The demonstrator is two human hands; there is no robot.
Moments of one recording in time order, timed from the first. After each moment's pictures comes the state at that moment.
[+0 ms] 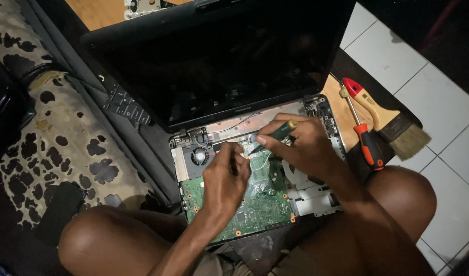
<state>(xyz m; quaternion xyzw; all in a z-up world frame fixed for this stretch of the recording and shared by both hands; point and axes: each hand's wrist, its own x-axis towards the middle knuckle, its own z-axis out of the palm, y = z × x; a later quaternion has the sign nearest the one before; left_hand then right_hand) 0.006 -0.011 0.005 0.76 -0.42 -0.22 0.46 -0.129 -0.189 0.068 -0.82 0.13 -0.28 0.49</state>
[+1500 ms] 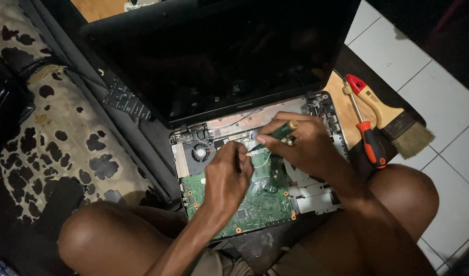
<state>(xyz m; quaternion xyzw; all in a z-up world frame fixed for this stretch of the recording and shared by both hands) 0.008 -0.012 0.006 0.76 -0.44 -0.21 0.42 -0.128 -0.185 0.067 -0.83 0.14 -0.27 0.47</state>
